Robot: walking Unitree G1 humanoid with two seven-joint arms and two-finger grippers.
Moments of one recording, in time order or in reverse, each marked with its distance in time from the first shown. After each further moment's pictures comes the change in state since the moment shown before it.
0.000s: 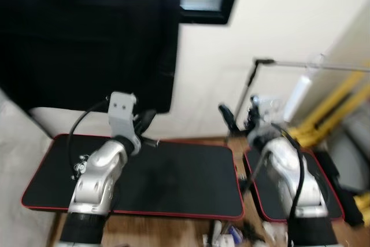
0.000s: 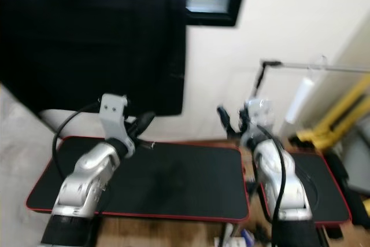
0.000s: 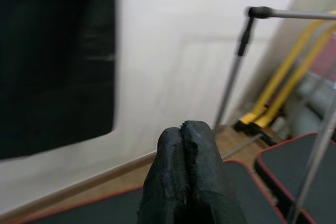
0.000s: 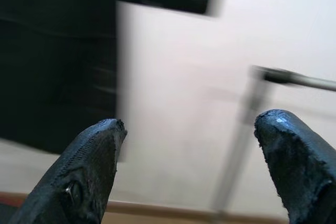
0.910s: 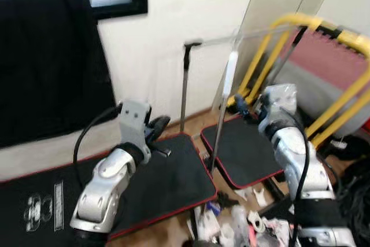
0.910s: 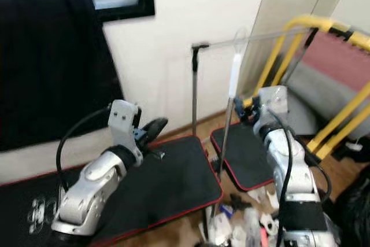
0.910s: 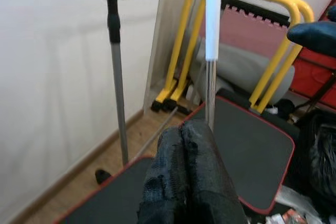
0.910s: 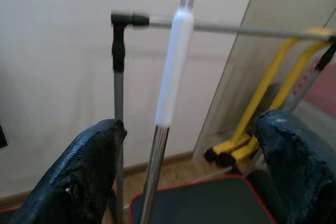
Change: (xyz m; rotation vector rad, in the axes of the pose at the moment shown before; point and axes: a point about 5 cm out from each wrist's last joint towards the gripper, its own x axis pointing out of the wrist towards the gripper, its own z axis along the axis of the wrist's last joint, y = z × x) left arm -0.015 -0.020 0.016 0.066 -0.037 -0.082; right arm 0.024 -0.024 0.008 -0.009 0.024 -0.079
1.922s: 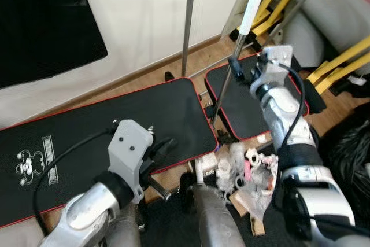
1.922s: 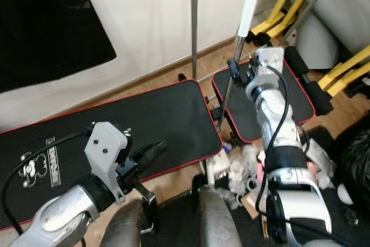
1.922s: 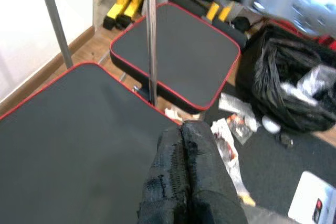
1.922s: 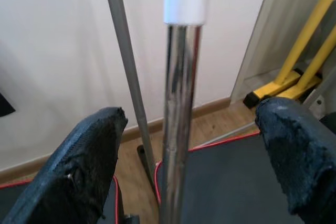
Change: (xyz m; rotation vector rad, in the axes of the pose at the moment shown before) left arm -0.083 -0.054 0.032 0.102 0.055 -0.186; right arm 0.066 0.011 0.048 0.098 -0.175 0.051
